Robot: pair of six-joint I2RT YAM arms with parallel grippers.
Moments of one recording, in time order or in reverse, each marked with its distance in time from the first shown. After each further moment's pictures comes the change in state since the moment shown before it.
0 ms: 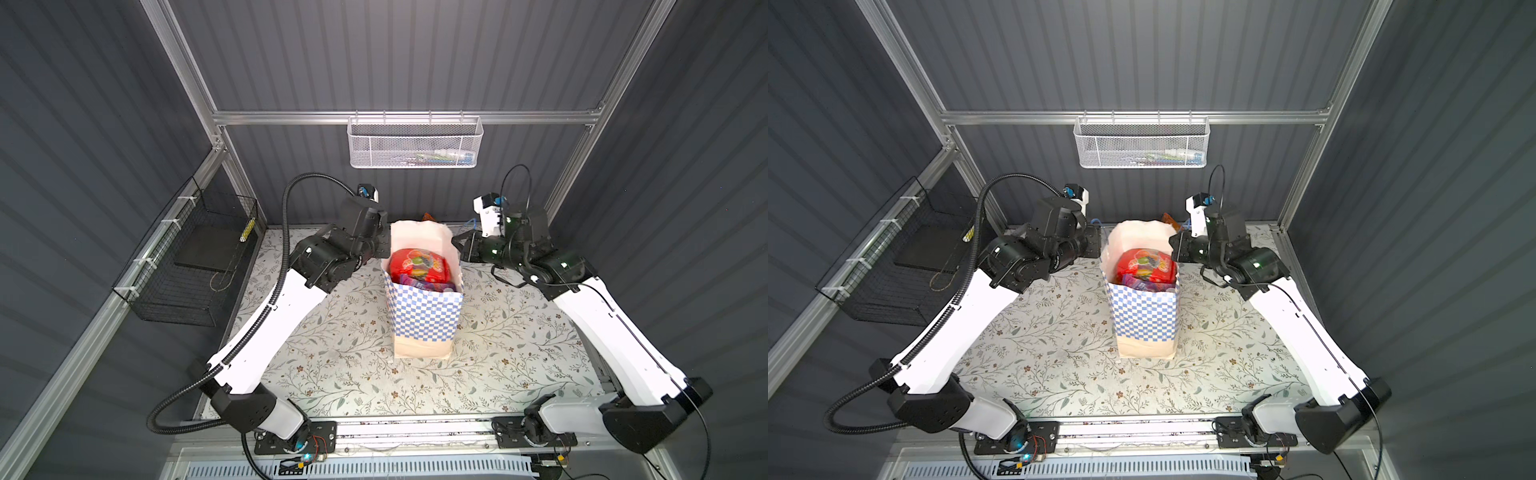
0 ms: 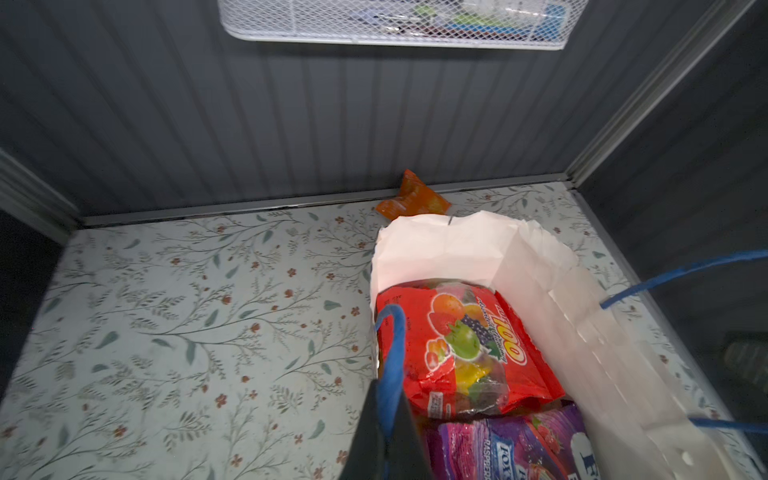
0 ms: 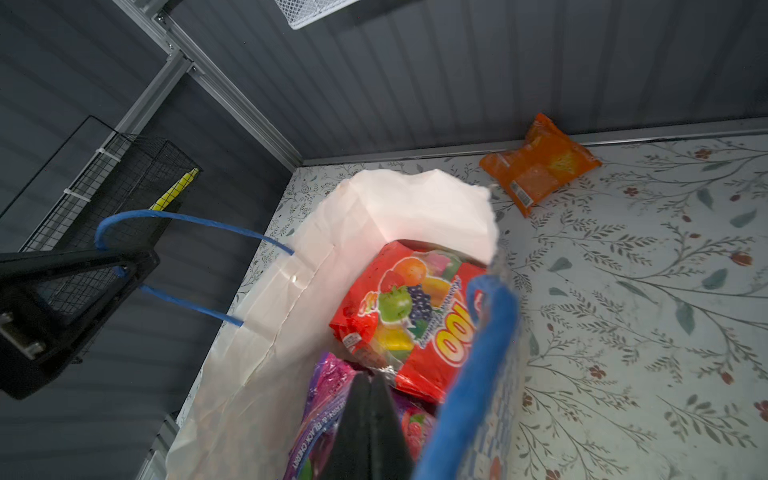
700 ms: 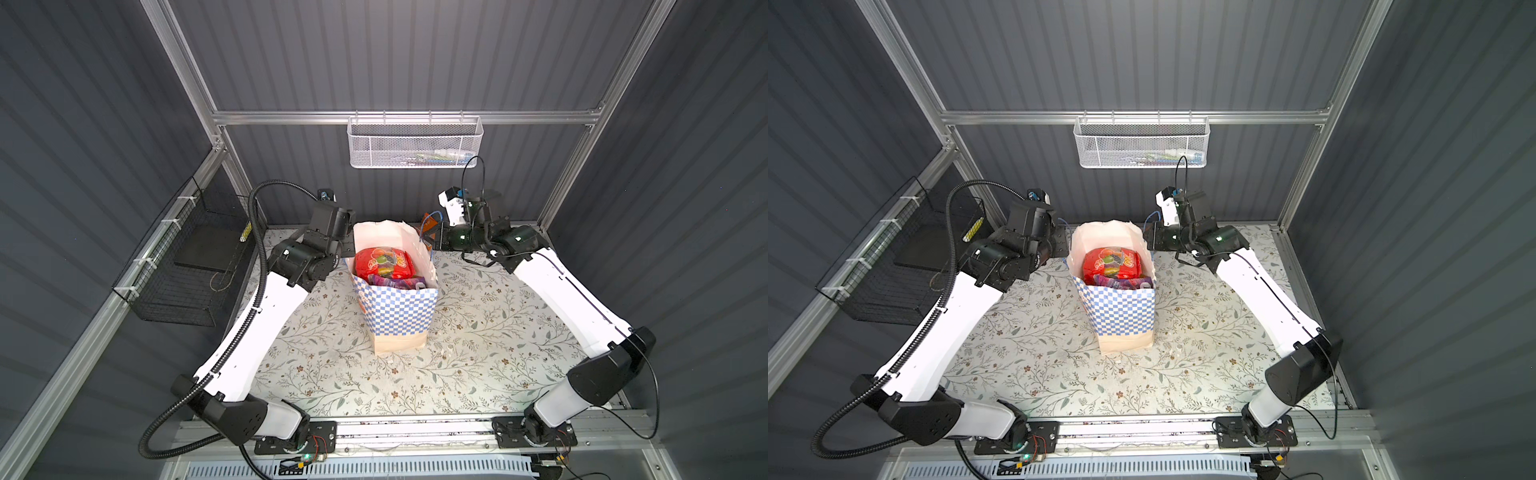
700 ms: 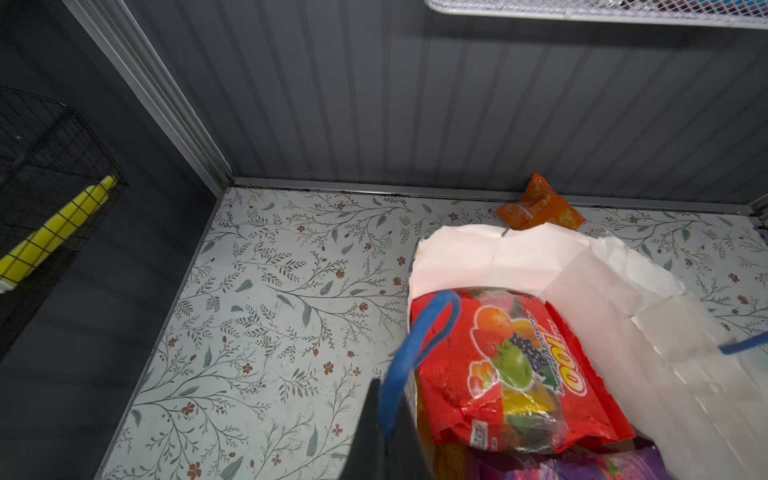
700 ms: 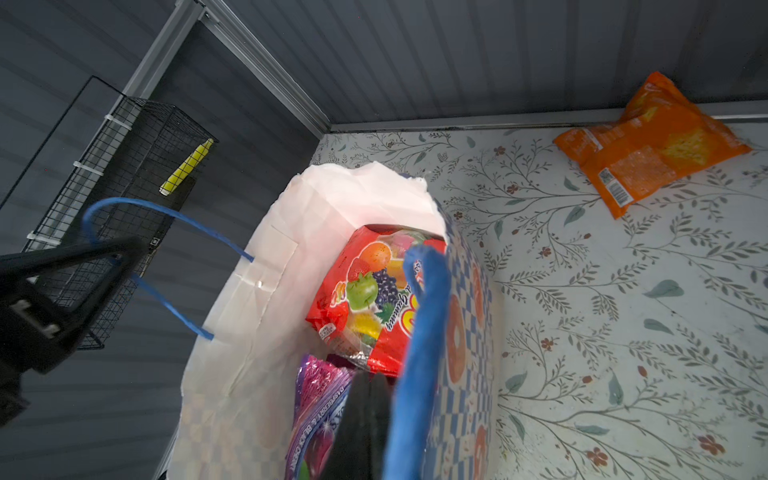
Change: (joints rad) left arm 0.195 -0.090 -0.205 0.048 -0.054 -0.002; right arm 0.039 0.241 0.131 0.060 -0.120 -0.002
